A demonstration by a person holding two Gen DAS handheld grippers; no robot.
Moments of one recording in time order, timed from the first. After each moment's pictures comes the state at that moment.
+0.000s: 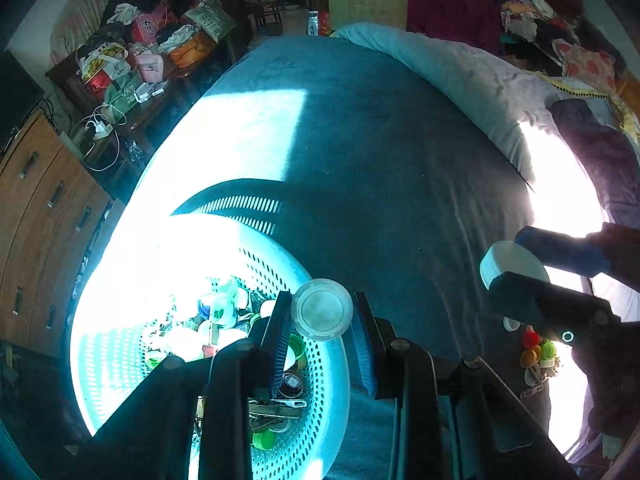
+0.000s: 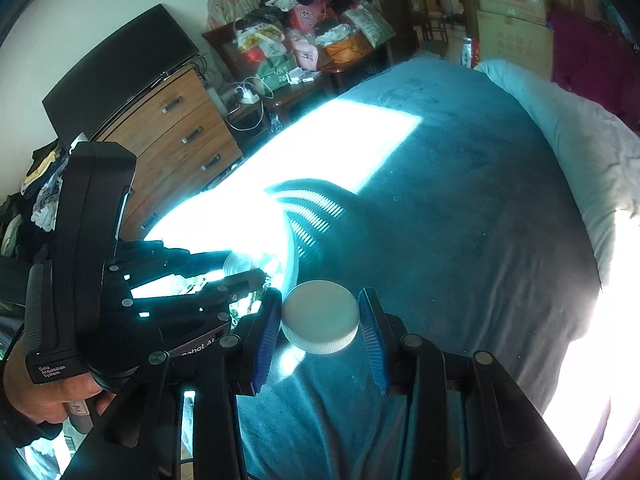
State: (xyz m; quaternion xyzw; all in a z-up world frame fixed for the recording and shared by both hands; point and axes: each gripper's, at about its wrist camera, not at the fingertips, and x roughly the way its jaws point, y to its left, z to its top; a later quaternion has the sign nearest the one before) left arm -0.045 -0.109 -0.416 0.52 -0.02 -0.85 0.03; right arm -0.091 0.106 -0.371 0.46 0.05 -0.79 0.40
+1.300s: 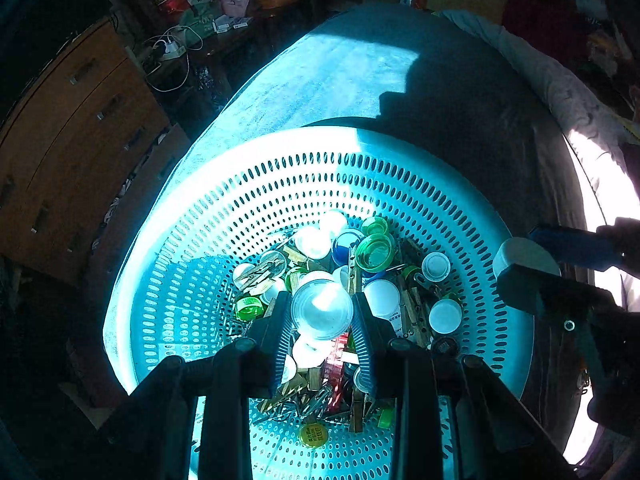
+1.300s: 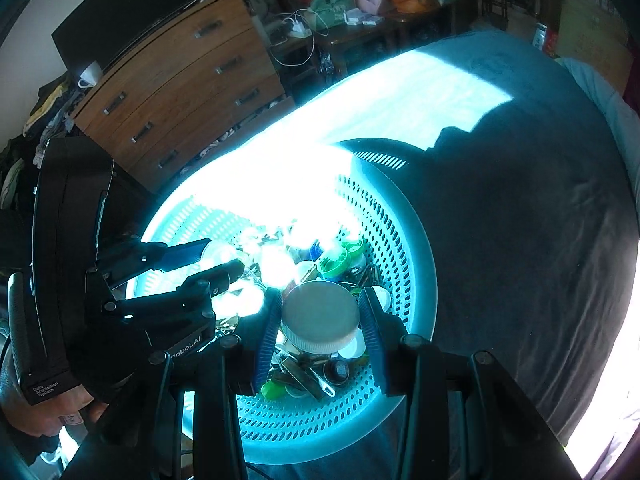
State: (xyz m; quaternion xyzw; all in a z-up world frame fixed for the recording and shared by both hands) left arm -0.009 -0.258 -0.469 0.57 0.05 -0.81 0.13; right arm -0.073 -0.059 -0.417 0.52 0.14 -0.72 0.44
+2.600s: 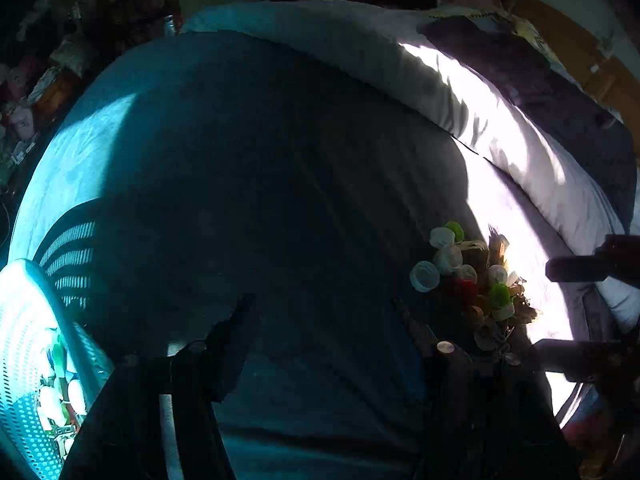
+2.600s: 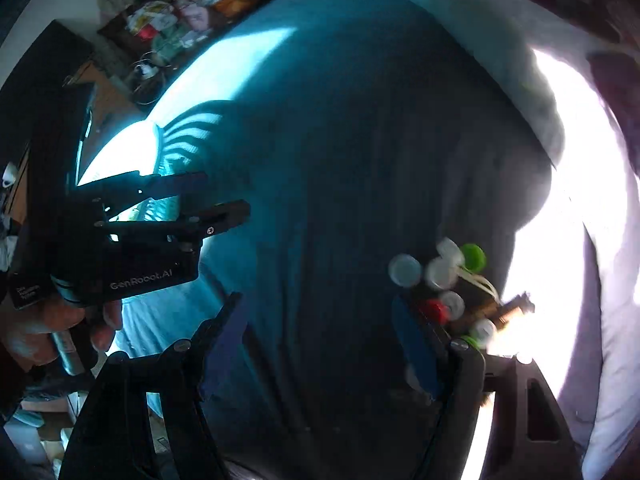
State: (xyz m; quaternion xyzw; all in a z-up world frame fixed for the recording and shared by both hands) left arm -0.059 0.068 -0.539 0.53 -0.08 -0.82 -0.20; right arm -0.053 0.286 -0.481 0.58 0.01 -0.78 0.23
